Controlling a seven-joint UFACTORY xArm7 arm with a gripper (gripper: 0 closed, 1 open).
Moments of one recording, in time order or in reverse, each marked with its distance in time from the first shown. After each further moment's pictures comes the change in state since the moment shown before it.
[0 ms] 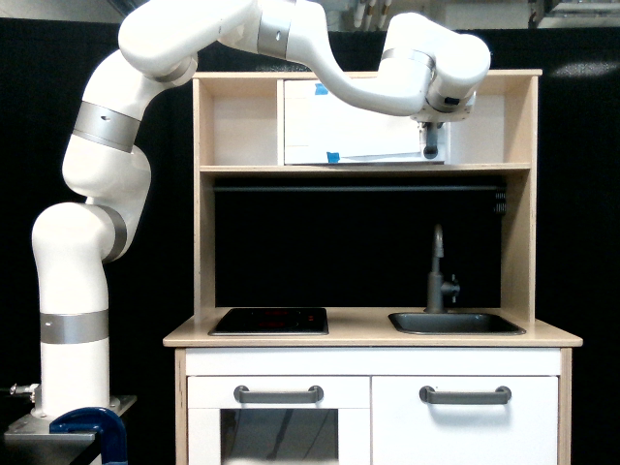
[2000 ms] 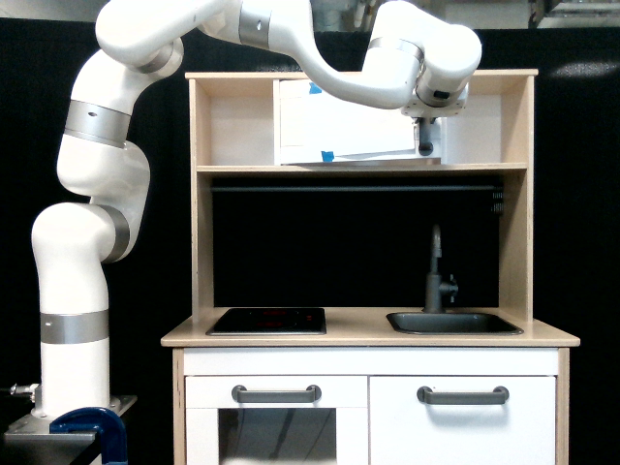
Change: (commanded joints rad) arm -0.074 -0.072 0.006 -0.095 -0.008 0.063 -0.030
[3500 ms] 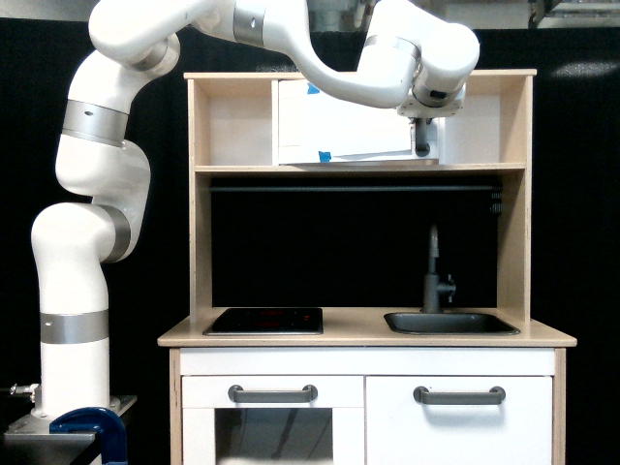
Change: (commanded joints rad) arm -0.038 -0.012 0.000 -0.017 -0.008 0.035 -0.009
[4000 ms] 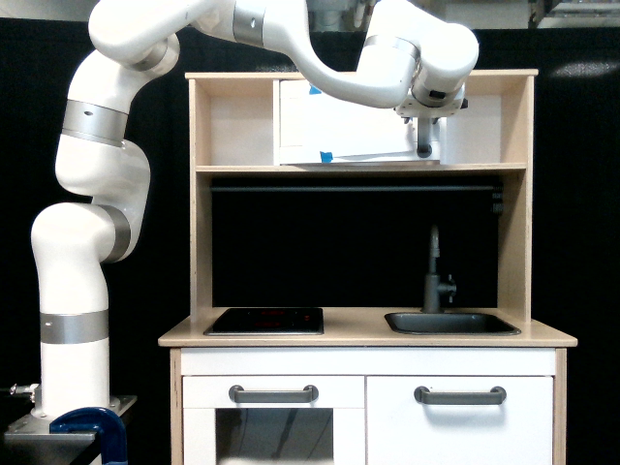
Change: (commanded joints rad) arm -0.004 -0.007 0.006 -0.012 0.000 -0.003 -0.004
